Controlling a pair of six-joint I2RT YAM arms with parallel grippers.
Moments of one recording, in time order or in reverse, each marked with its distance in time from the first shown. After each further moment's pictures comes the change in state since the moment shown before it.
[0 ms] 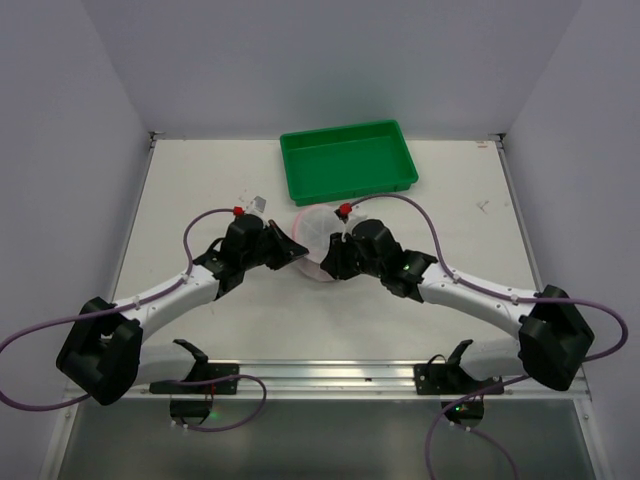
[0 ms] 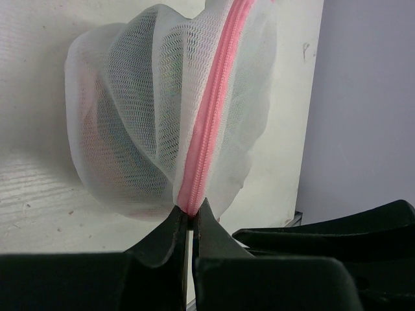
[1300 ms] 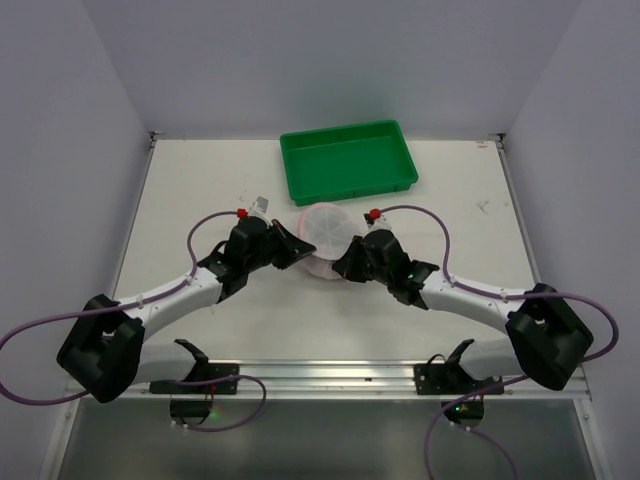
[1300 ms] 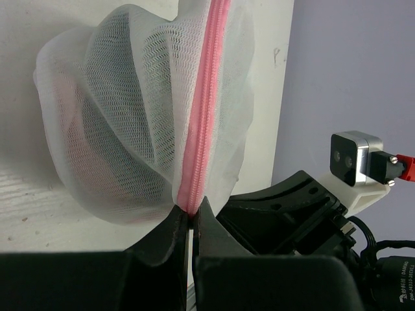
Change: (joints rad) left arm -0.047 0.011 -0.016 0.103 -0.021 -0.105; right arm -0.058 0.034 -0.150 0.163 0.093 0.350
